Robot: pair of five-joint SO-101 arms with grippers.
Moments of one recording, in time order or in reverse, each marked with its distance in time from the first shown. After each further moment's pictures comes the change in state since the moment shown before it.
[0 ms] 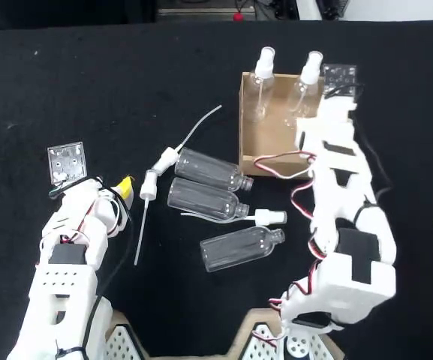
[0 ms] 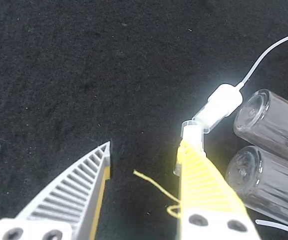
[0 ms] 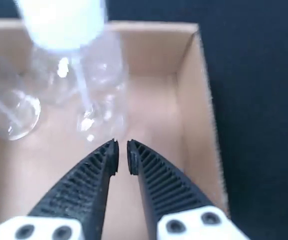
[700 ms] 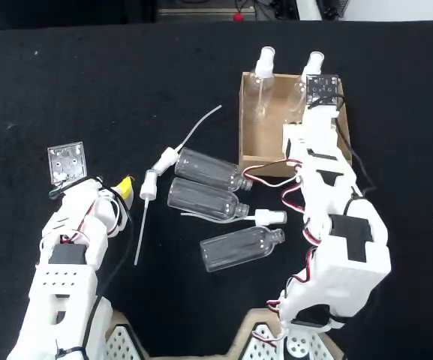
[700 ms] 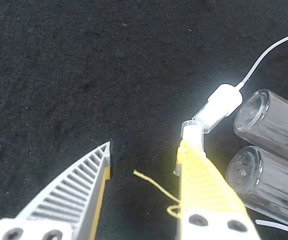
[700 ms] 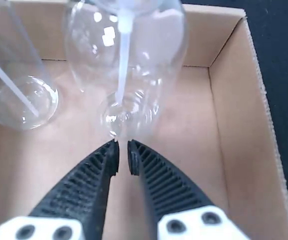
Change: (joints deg) left arm 0.0 0.0 0.0 0.0 0.0; right arm -3.3 7.0 3.0 -10.6 0.0
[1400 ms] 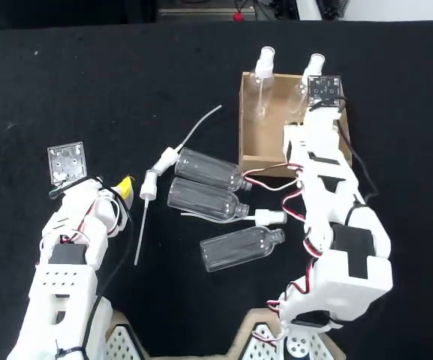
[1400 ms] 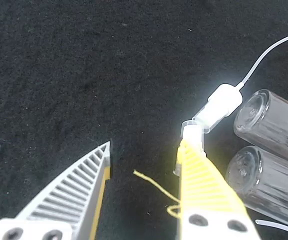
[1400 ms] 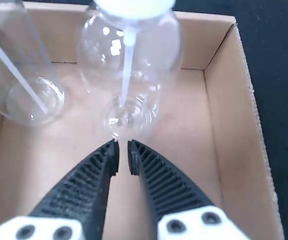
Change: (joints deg) left arm 0.0 0.0 0.0 0.0 0.0; right arm 0.0 -5.6 4.3 0.0 0.0
